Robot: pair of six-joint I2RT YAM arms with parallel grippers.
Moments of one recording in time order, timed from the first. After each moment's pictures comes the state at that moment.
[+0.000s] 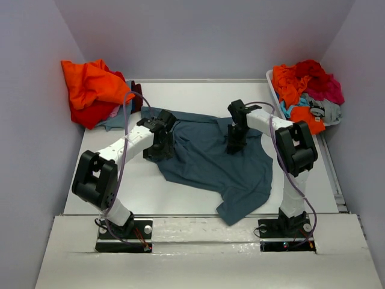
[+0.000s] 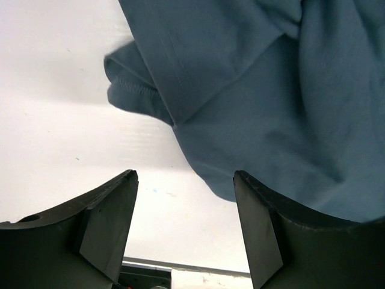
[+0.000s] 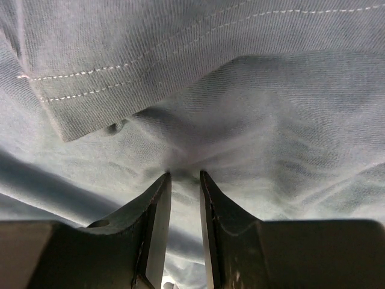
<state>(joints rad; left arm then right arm) -0.50 1.60 1.16 -0.89 -0.25 -0.53 0.39 2.02 1.46 -0.84 -0.13 0.54</state>
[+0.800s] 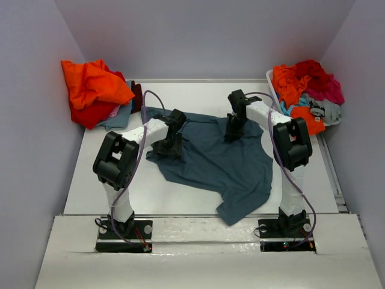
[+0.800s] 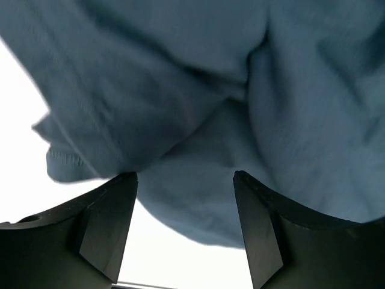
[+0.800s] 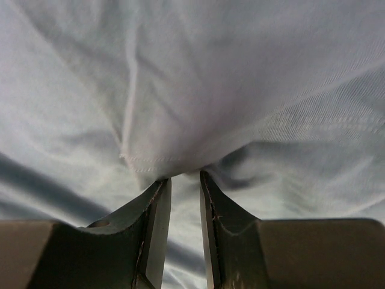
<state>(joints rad) -0.53 1.83 1.26 -0.84 -0.20 -0.48 0.36 2.11 1.65 -0.86 -0.12 0.55</state>
